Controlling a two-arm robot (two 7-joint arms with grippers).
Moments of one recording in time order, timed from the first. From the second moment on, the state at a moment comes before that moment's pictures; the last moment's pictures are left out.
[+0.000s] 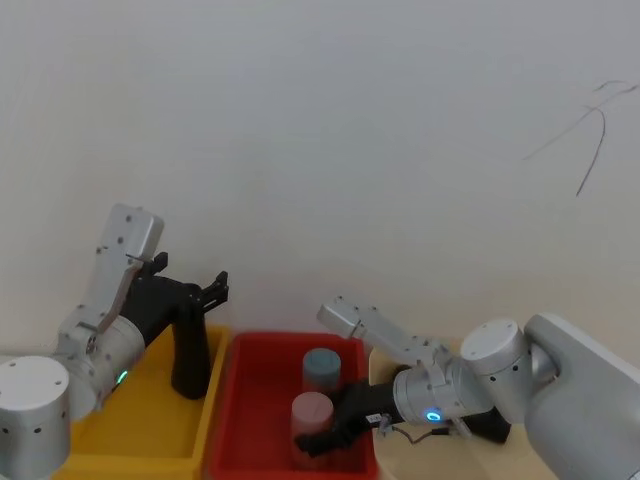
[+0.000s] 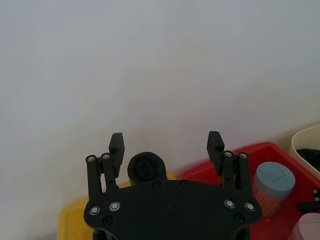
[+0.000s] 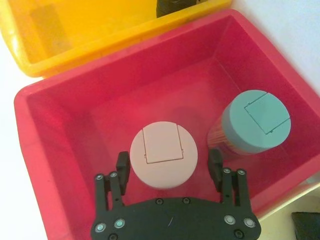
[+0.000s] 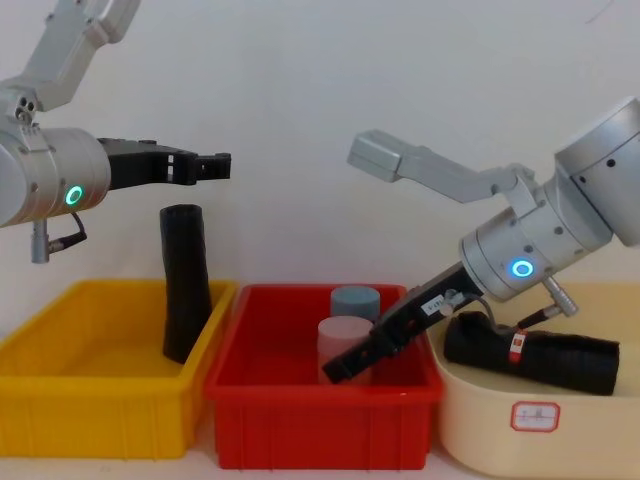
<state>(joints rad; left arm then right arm) -0.60 0.27 0.39 -1.26 -0.31 0.16 -0.12 1.01 0.11 -0.79 -0.59 0.14 0.32 0.81</state>
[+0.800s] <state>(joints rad) -0.60 0.27 0.39 -1.26 -0.31 0.16 -0.12 1.01 0.10 -0.78 -0.59 0.14 0.32 0.82</state>
